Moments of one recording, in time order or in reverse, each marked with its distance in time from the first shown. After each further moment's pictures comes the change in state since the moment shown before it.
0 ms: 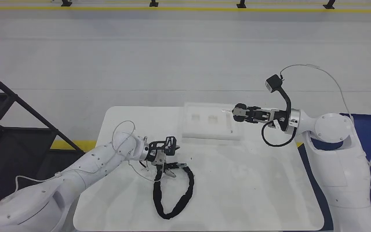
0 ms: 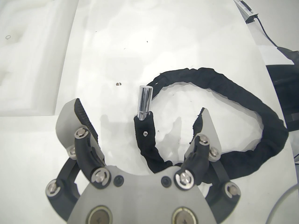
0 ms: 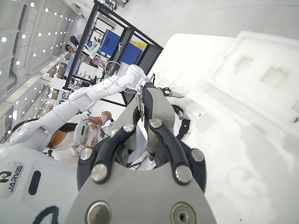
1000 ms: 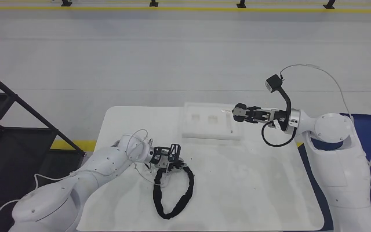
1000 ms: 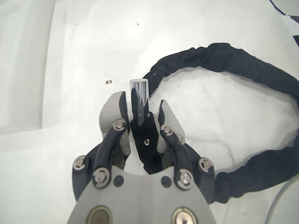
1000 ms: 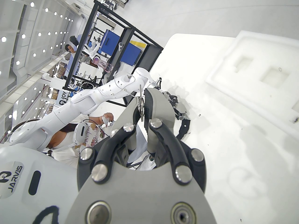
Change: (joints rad) left arm 0.013 -0.115 0.003 0.171 0.285 0.052 0.215; right arm 0.000 0.000 0.000 0.000 0.000 0.000 0.000
